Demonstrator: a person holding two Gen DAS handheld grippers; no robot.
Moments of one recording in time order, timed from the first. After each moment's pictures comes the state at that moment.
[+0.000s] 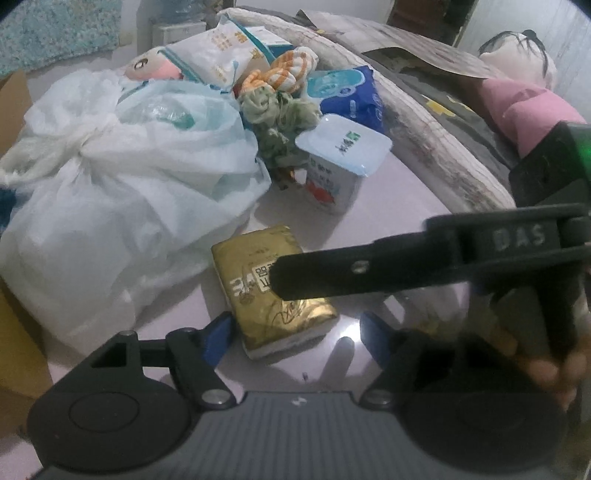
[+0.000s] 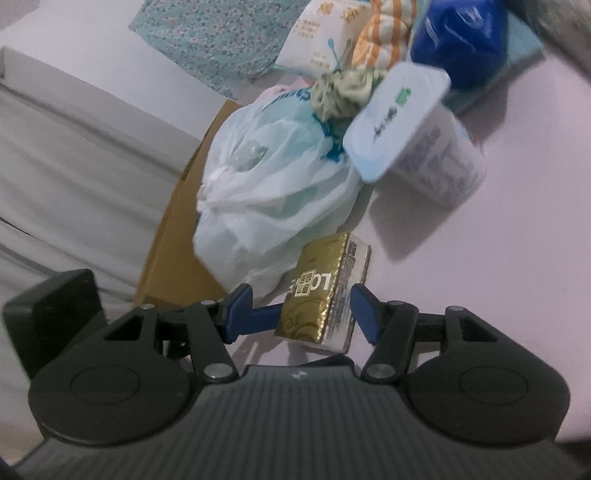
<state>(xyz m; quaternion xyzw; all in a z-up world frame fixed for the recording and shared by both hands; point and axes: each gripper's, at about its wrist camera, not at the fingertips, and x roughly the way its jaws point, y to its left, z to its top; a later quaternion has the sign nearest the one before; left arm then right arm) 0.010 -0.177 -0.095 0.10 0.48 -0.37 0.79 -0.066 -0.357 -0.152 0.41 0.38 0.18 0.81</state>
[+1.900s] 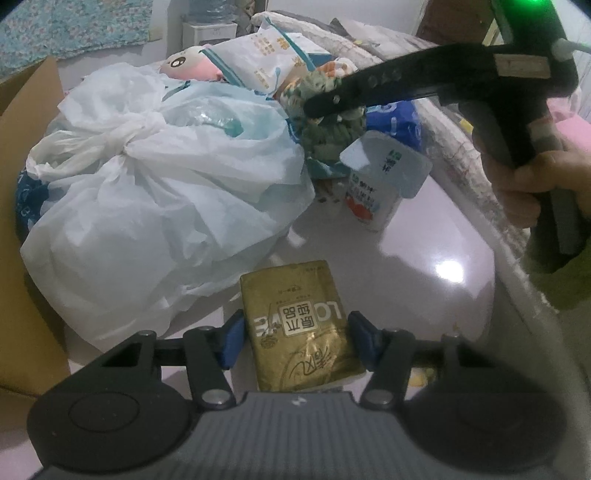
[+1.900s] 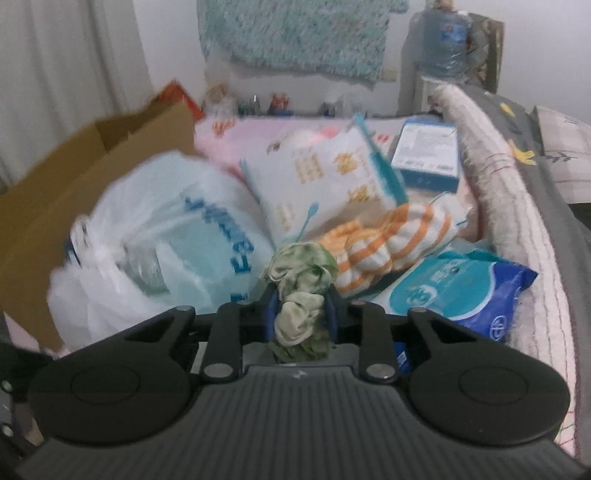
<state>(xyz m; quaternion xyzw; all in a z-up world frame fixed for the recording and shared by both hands) 0.023 -0.165 -0.092 0.08 0.47 -0.33 0.81 0.046 -0.360 -0.067 0.03 0.37 0.07 0.93</state>
